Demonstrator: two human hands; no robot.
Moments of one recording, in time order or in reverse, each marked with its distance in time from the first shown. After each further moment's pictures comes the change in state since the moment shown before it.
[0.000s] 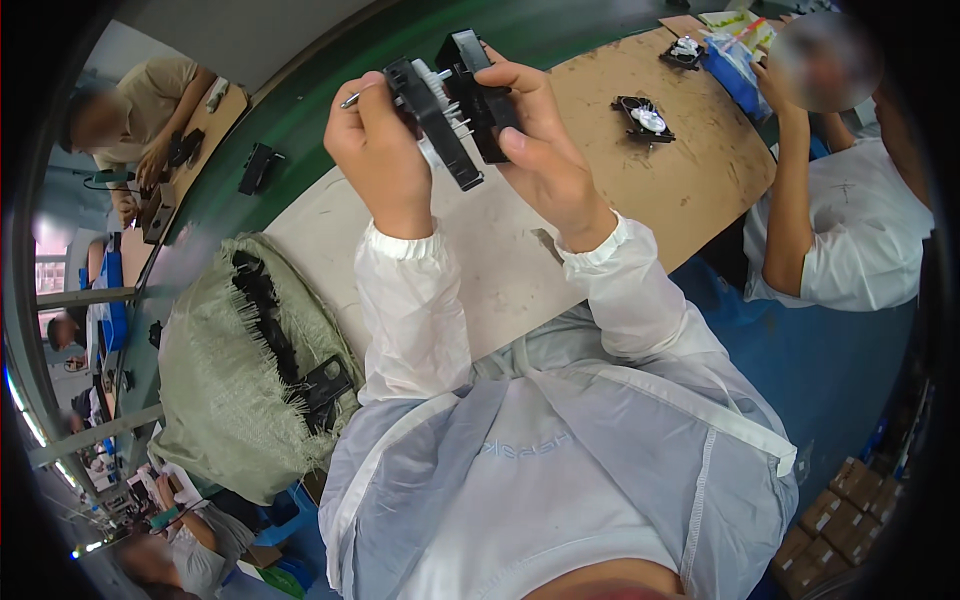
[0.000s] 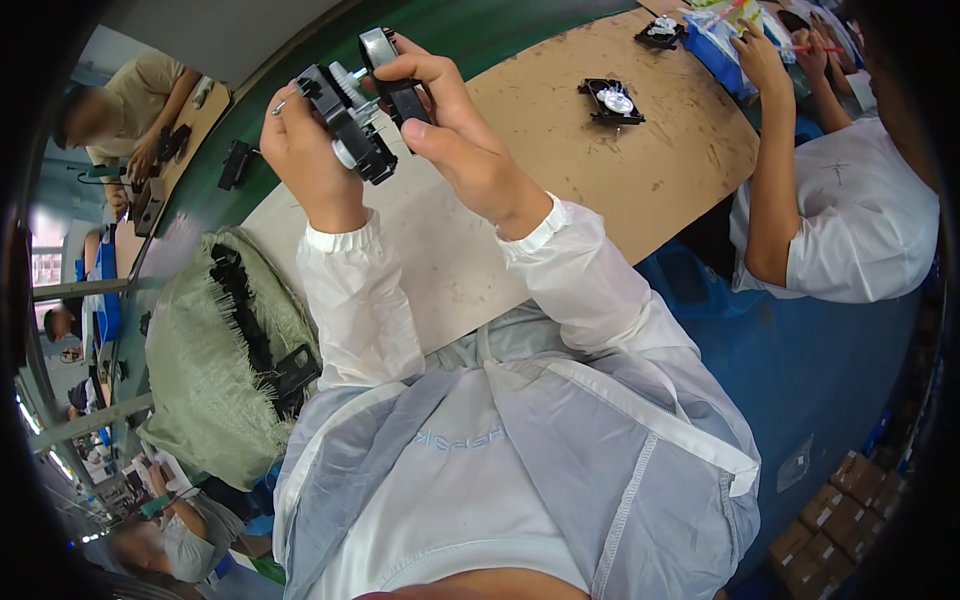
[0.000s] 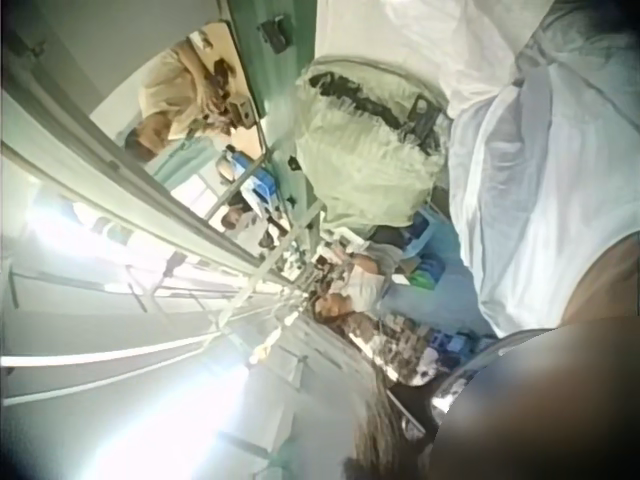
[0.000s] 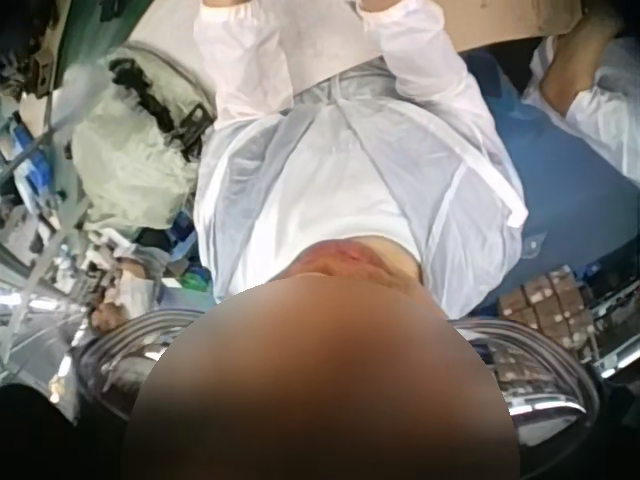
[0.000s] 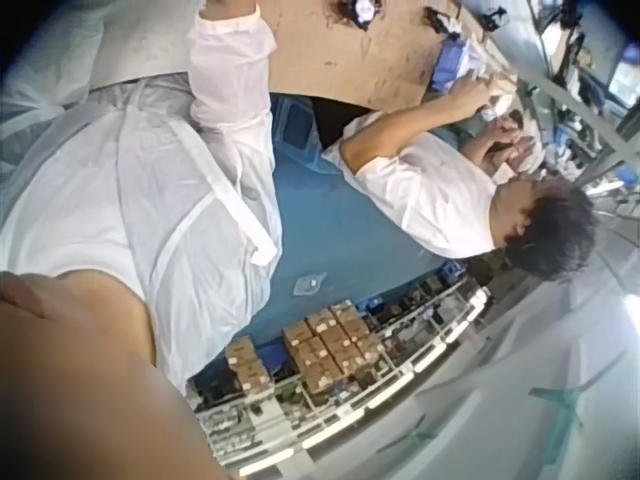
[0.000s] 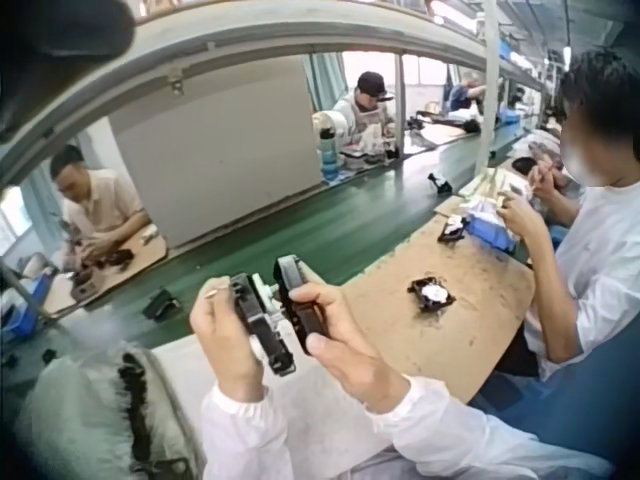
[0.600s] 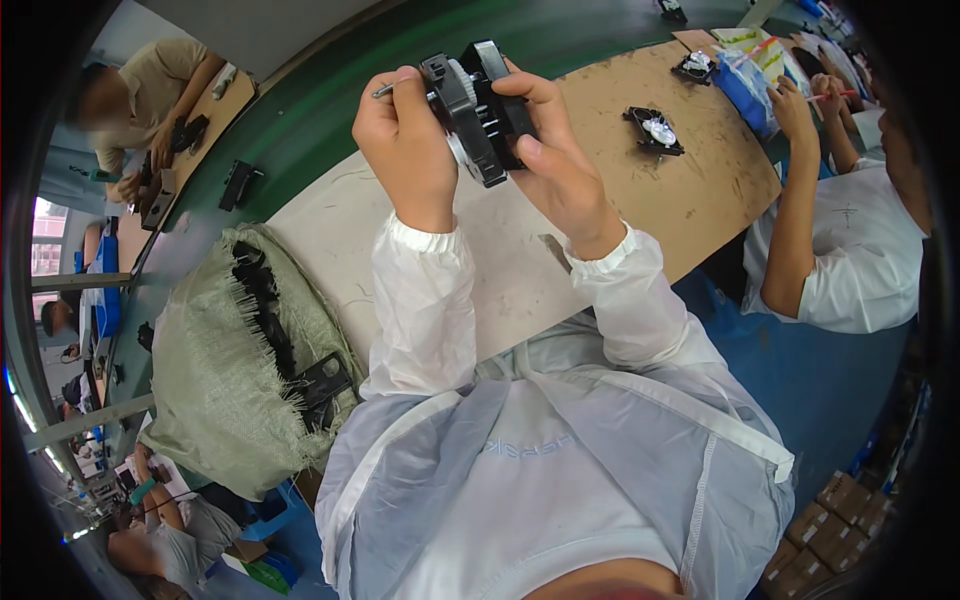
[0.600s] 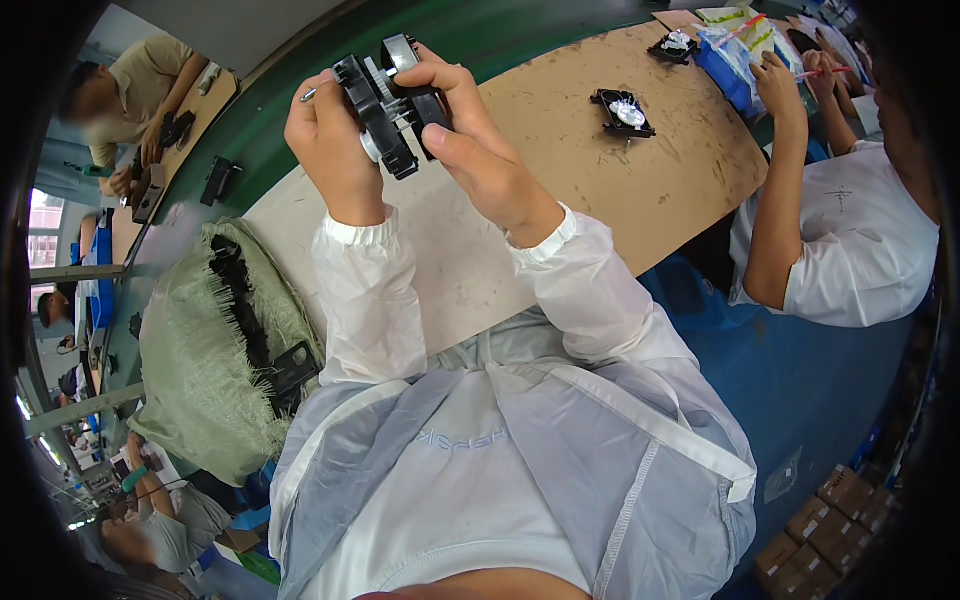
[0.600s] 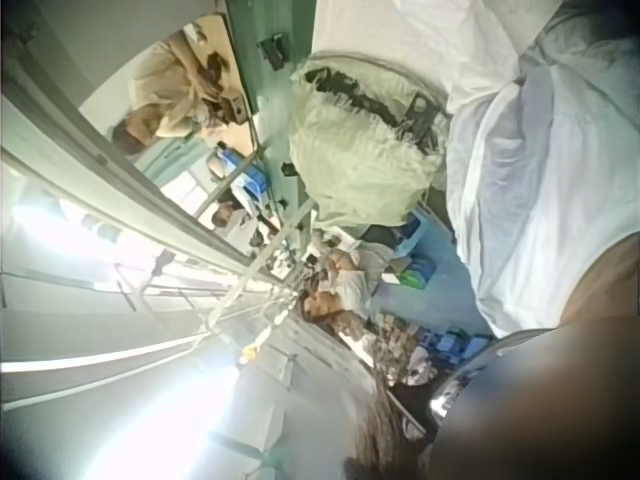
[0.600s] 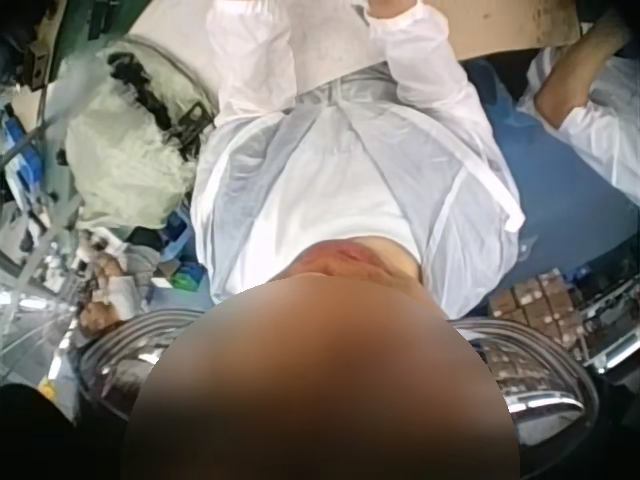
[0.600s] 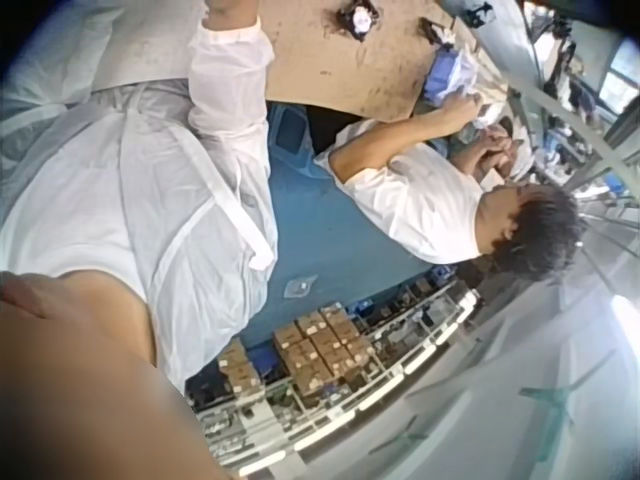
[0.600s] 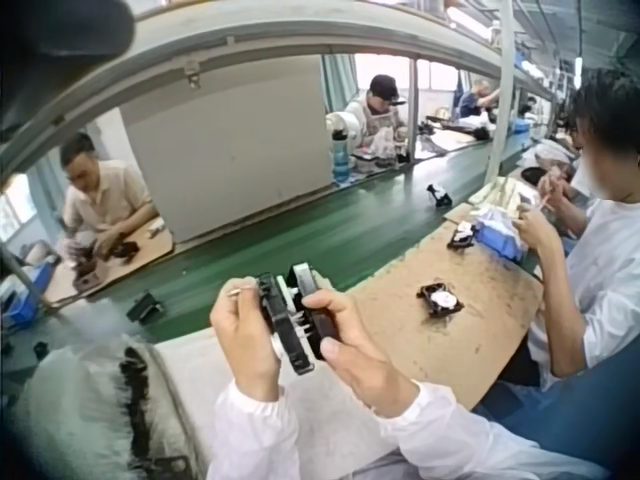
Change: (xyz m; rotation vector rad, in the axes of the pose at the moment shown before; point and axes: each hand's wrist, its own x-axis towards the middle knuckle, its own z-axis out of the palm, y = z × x) left_hand -0.002 -0.005 0.002 0.046 0.011 -0.029; right_hand -0.003 0.003 0.005 0.005 0.022 0.086
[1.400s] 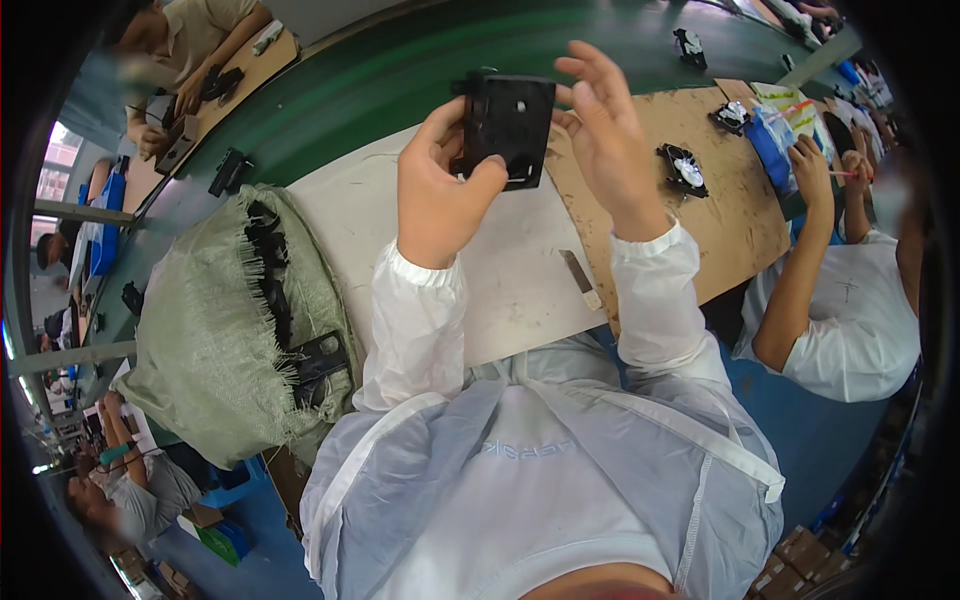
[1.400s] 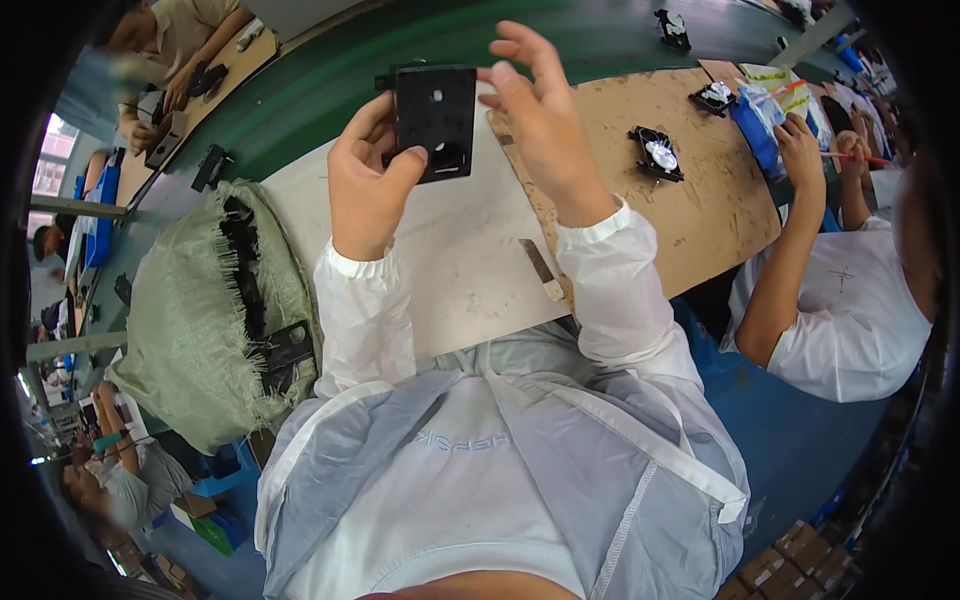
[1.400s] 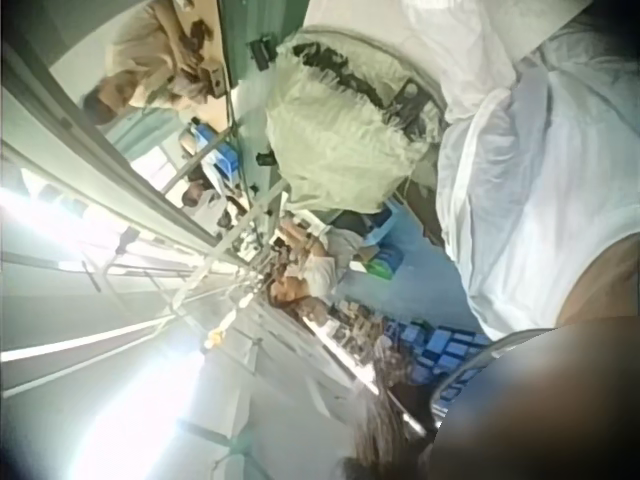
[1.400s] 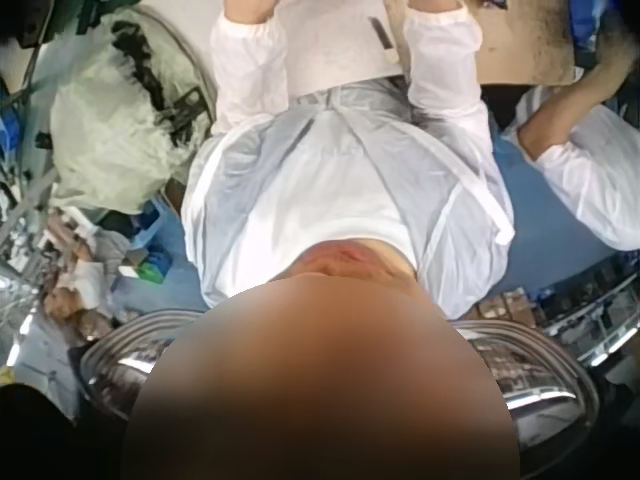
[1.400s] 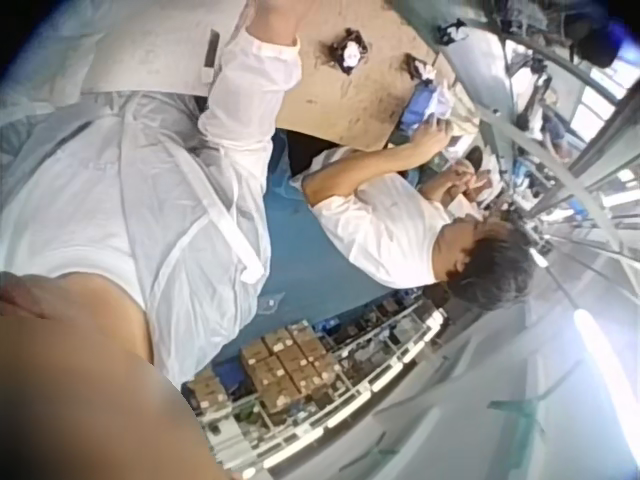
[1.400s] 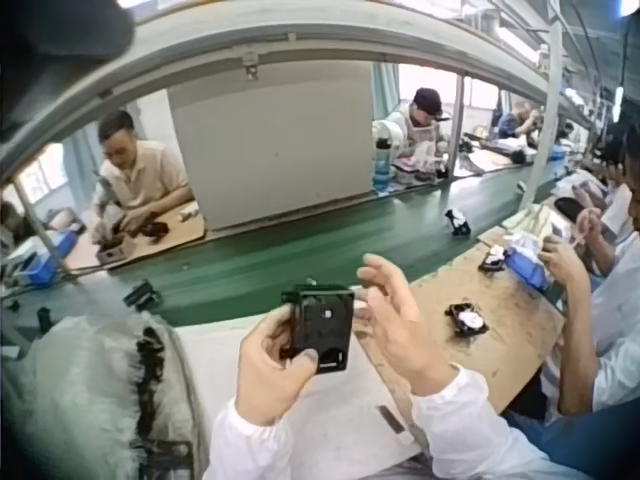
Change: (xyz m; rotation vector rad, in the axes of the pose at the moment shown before) left_hand -0.022 0.001 -0.056 0.019 -0.317 -0.114; right_hand 0.034 -0.008 -0.019 -0.274 0.169 0.162
